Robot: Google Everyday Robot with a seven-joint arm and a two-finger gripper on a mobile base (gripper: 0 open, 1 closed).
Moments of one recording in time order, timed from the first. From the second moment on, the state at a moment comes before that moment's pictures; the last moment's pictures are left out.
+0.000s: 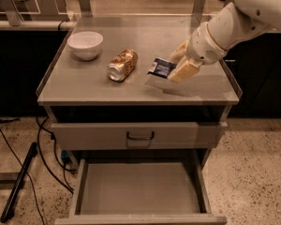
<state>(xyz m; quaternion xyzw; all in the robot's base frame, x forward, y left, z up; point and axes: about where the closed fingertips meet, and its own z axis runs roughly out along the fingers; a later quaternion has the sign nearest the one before) 0.611 -0.115 0.884 -0.65 0.69 0.11 0.30</state>
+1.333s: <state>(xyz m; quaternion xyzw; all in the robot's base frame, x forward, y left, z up) 0.635 -0.121 0.832 -0.61 0.73 0.14 0.28</state>
